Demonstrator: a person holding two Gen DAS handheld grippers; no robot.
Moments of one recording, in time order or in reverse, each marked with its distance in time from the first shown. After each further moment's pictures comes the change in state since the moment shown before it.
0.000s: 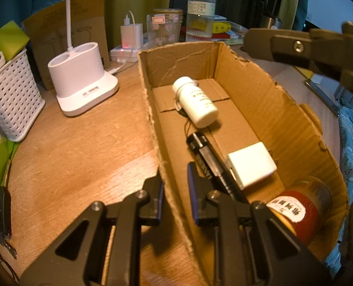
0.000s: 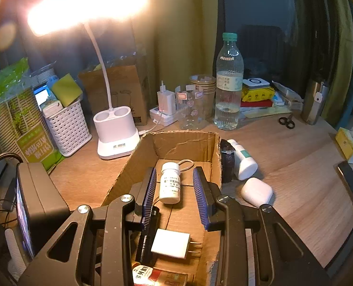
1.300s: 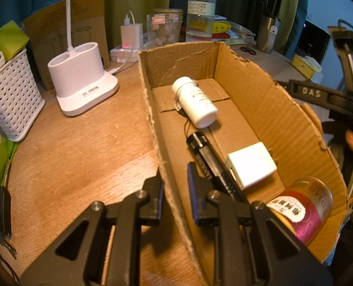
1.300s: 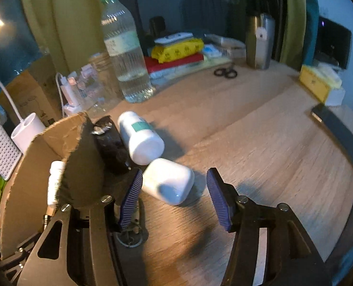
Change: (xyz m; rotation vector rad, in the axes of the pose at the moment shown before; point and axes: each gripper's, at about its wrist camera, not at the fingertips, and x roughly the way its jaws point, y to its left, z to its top) left arm 0.000 0.000 0.000 0.000 0.000 0.000; right arm 0.060 -0.133 -0.034 0.281 0.136 -0.201
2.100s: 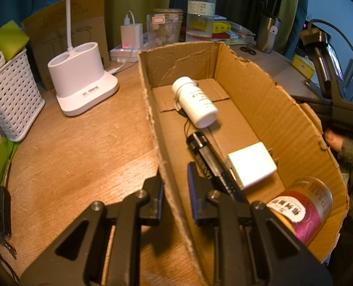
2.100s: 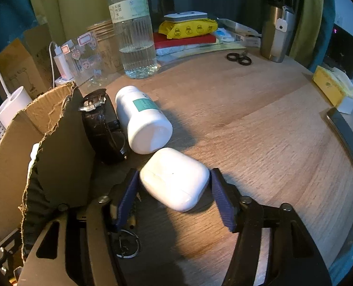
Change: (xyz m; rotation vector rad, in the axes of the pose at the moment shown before) left arm 0.000 0.000 0.000 0.000 0.000 0.000; right arm 0.035 0.019 0.000 -0.092 0.088 -0.042
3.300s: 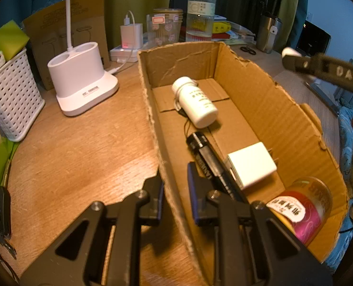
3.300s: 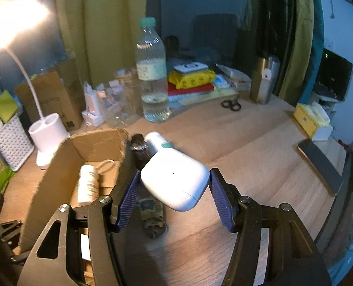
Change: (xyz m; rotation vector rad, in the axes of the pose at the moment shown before) left arm 0.000 0.000 0.000 0.000 0.000 0.000; right arm -0.102 0.024 -0.001 -0.042 -0.217 -0.004
